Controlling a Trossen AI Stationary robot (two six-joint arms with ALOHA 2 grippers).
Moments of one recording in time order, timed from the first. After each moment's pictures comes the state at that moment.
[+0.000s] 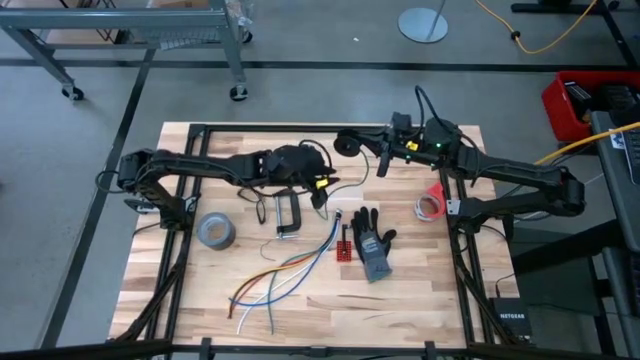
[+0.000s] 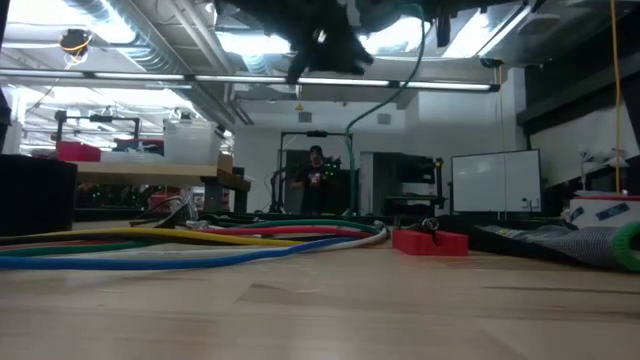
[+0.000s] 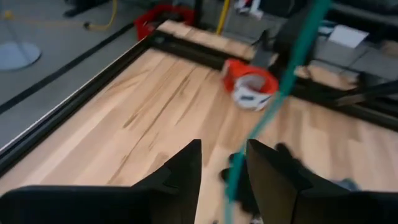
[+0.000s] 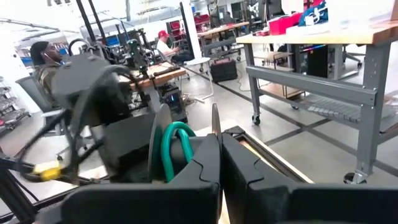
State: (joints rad) left arm 0.11 1.61 1.23 -0.06 -0.16 -0.22; right arm -0.32 1.07 0.89 0.18 -0.05 0.23
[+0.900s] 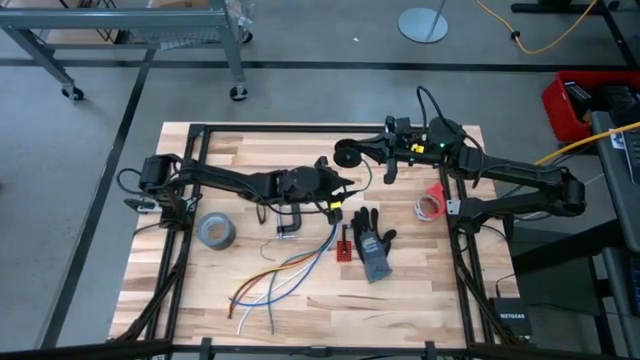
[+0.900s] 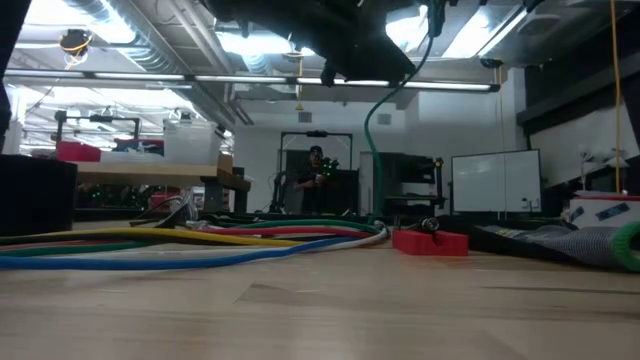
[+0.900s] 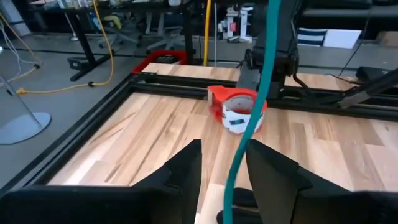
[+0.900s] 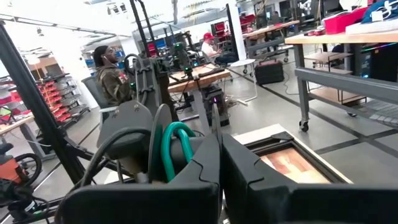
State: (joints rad) left arm 0.02 1.78 1.23 0.26 -0.27 -0.02; right arm -0.32 1.06 0.89 0.24 -0.25 0.26
